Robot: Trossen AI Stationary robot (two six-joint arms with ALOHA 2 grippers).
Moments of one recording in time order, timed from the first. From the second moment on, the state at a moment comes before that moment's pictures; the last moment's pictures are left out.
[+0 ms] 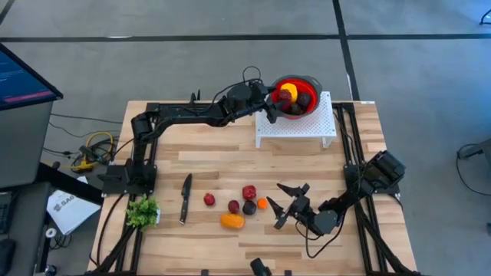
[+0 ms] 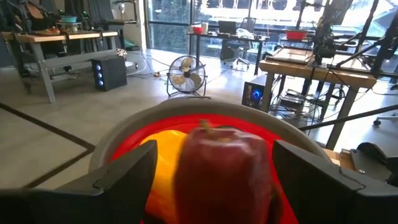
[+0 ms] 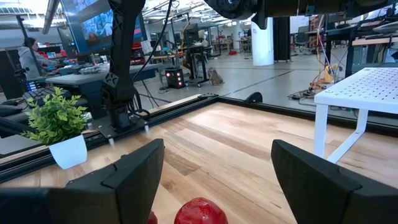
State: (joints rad) left arm 0.40 2.02 1.50 0.48 -0.10 -0.03; right arm 0.72 1.88 0.68 1.26 1.38 0.11
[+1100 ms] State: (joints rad) left arm 0.07 1.24 1.22 -0.27 -0.10 0.25; right arm 0.59 1.89 0.69 0.83 0.81 0.52
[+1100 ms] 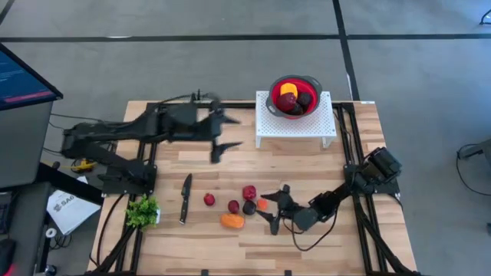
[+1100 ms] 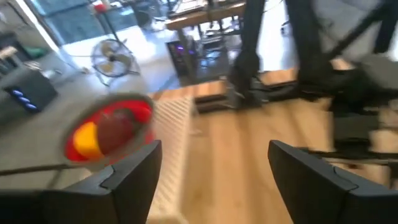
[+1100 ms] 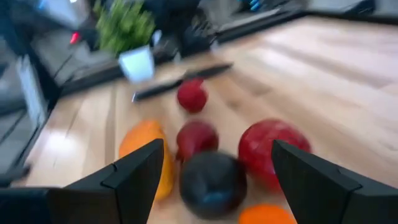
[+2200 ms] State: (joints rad) left arm -0.26 1.02 0.10 0.70 -0.12 -0.19; right arm 0.49 1.89 0.79 0.28 0.58 0.72
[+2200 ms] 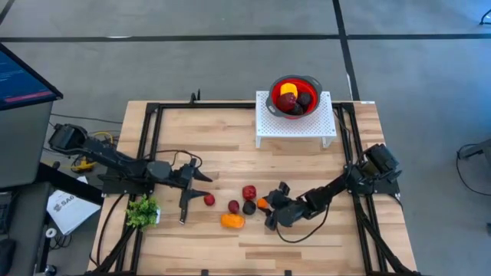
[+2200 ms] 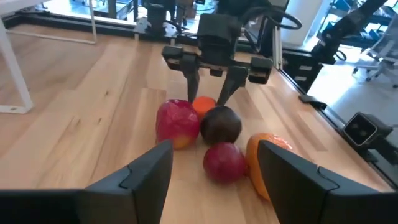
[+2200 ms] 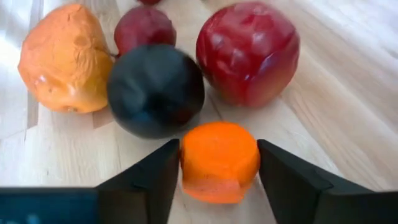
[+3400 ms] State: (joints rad) left arm -0.26 1.08 0.10 0.83 -0.22 -0.18; right arm 0.17 1.11 0.79 -0.07 1.06 0.47
